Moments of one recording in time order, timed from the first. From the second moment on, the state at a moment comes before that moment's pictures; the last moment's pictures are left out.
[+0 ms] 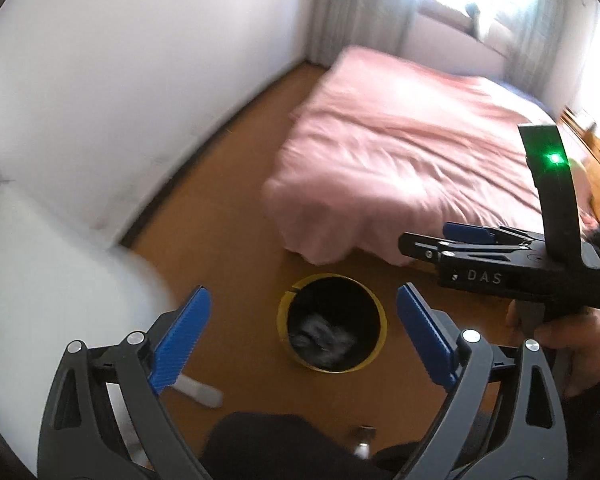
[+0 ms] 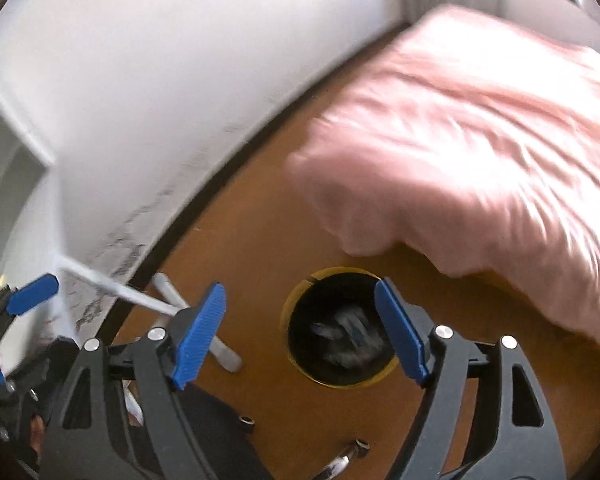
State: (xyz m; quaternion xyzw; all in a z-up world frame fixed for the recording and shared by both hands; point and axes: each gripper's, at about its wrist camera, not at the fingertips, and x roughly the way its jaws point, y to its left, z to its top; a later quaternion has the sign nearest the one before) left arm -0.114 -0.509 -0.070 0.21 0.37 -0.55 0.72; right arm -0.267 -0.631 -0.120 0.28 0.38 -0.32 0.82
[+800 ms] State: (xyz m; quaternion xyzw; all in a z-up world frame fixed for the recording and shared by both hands) left arm 0.017 -0.041 -0.047 0.03 0.42 -0.14 0.90; right arm 0.042 -0.251 -0.069 0.06 0.45 0.15 0.88
